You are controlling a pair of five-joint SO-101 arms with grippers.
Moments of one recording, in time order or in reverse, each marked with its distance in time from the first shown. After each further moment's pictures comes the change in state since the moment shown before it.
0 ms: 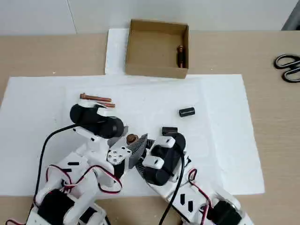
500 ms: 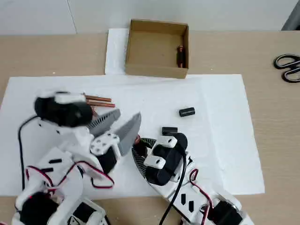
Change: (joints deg) left arm -2.6 9.1 -17.7 -1.1 11.0; right arm 0.9 -0.2 -0.1 0.0 0.0
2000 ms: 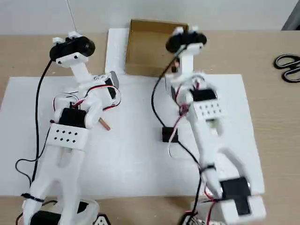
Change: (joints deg) left arm -19.9 46.9 -3.5 -25.1 2.5; right arm 34.5 100.0 -60.1 -14.8 -7.3
